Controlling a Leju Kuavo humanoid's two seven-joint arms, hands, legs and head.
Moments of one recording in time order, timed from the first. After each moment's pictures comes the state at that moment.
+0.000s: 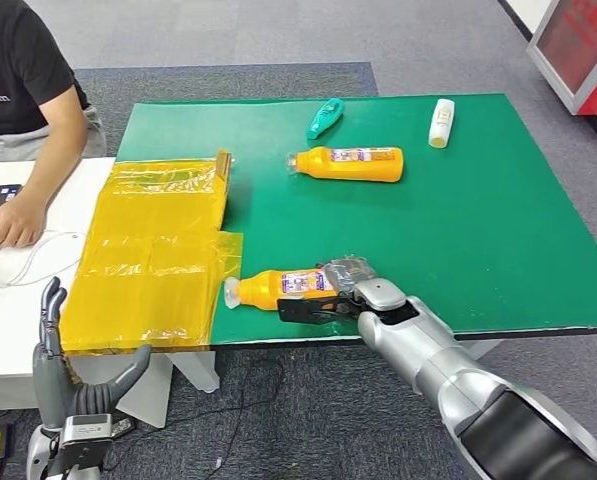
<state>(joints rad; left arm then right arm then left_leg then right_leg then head) 0.20 0.06 -0.18 -1.72 -0.48 0.58 -0.66 -0.77 0.10 0.78 -0.51 0.83 0.01 -0.01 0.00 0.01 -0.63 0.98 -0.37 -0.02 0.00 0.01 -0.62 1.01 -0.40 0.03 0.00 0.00</state>
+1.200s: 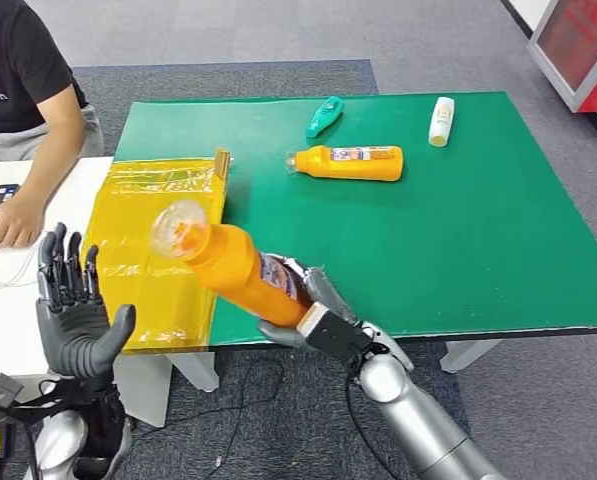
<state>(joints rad) 0.04 0.01 -0.24 -1.79 0.19 0.11 -0.64 -0.33 0.08 0.53 -1.25 0.19 -0.02 -0.53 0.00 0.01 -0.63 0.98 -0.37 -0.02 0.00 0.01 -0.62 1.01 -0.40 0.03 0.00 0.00</state>
